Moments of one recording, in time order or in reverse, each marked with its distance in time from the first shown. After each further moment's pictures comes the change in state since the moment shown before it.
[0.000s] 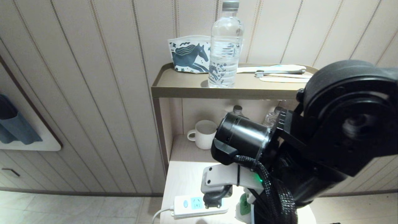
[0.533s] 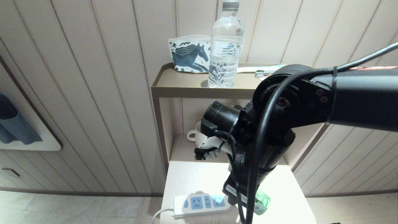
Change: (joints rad) left arm 0.000 0.000 0.000 0.000 0.000 0.000; right arm -0.126 0.166 -0.178 0.006 0.049 0.253
